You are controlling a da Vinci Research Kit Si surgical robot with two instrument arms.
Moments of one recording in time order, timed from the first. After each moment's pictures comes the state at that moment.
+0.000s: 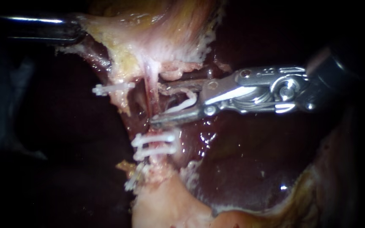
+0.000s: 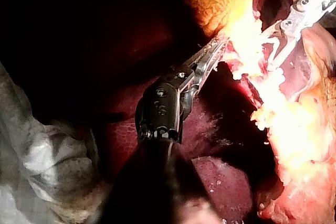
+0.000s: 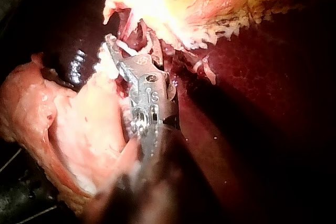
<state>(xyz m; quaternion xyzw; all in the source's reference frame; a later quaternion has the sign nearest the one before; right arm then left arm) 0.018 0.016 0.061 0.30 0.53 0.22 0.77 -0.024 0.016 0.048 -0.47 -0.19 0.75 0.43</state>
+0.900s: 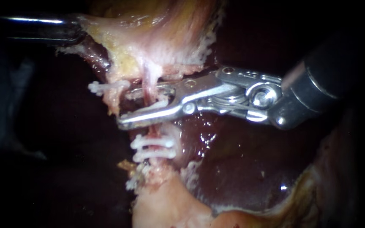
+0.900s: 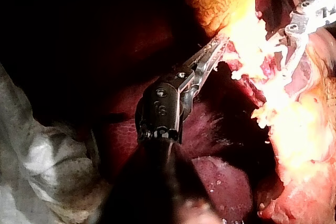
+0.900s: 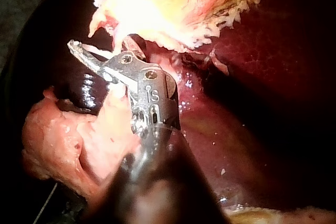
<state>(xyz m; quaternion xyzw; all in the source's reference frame) 0.021 0.015 0.057 0.40 0.61 0.21 0.65 -0.024 0.016 0.048 -0.47 -0.19 0.75 0.43</state>
